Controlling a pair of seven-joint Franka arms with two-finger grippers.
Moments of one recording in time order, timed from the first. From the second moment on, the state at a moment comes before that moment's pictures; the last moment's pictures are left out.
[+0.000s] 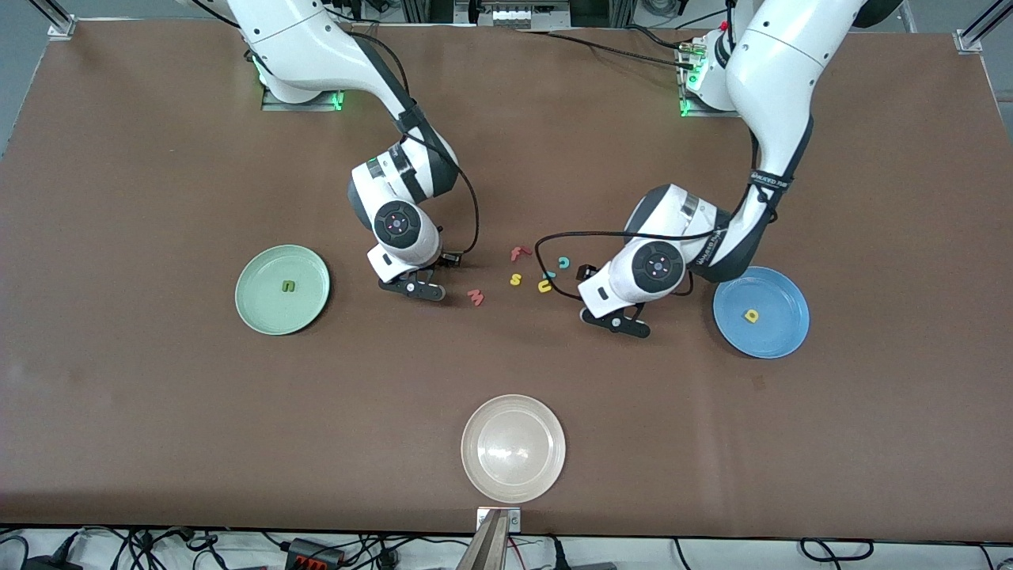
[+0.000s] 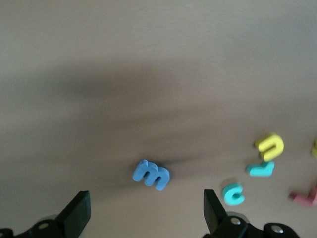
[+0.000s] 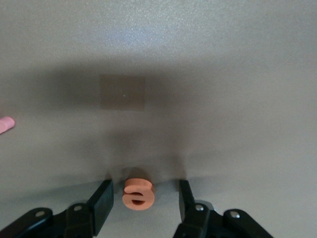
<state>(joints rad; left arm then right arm) -0.28 0.66 -0.24 -1.66 0.01 2.08 -0.41 0.65 0.65 -0.04 -1.81 0.16 2.27 0.70</state>
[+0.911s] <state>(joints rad) -0.16 0.65 -0.33 -1.88 0.00 2.42 -1.05 0.65 0.63 -0.05 -1.80 0.16 2.28 0.68</state>
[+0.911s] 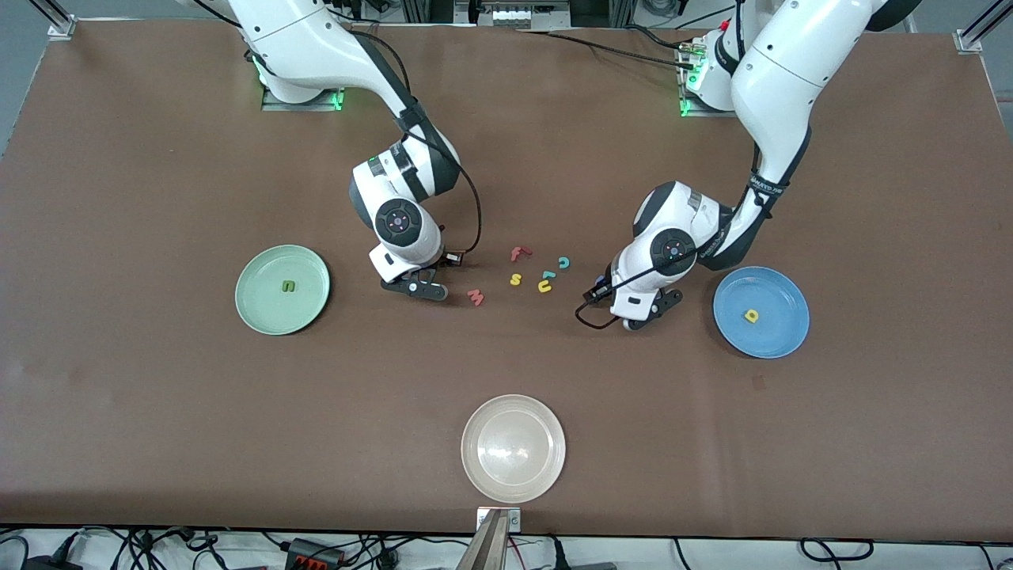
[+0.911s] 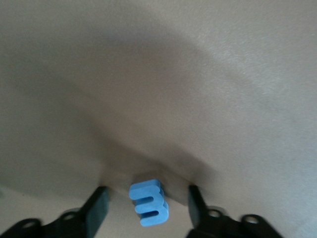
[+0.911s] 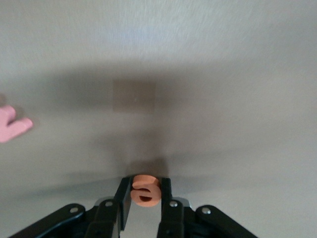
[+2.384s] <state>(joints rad) 0.12 0.57 -0.32 -1.73 0.24 2.02 -0.34 0.51 0.59 -0.35 -1.85 0.16 2.07 0.08</state>
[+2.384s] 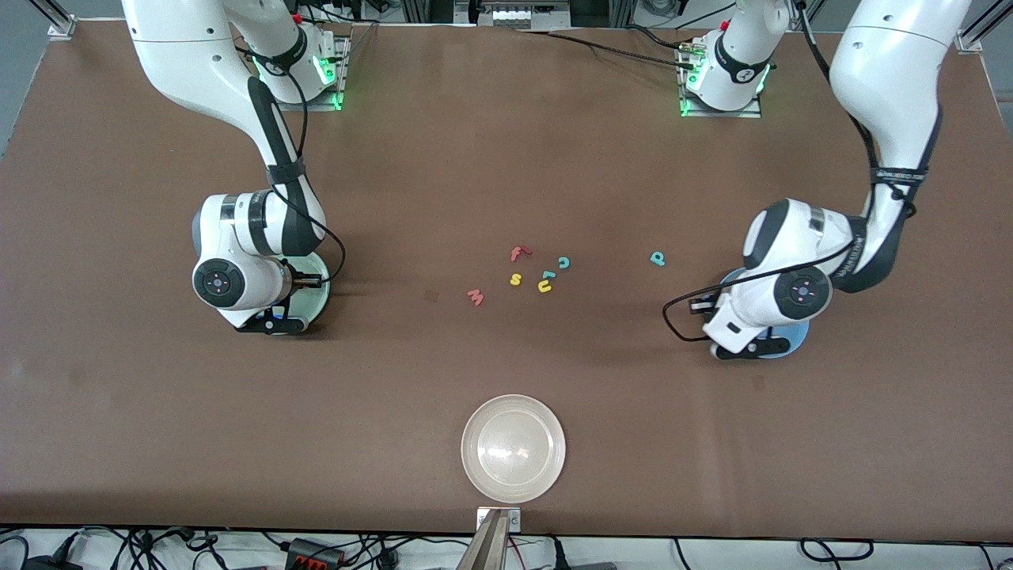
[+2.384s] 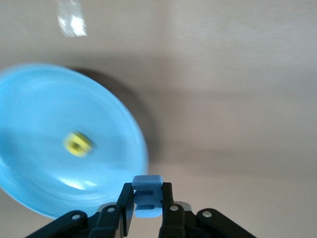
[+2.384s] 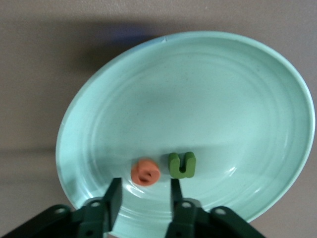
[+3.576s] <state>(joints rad) 0.18 0.59 -0.52 -1.74 0.35 1.88 -0.20 0.64 0.71 -0.09 -1.51 0.16 2.10 -0.07</state>
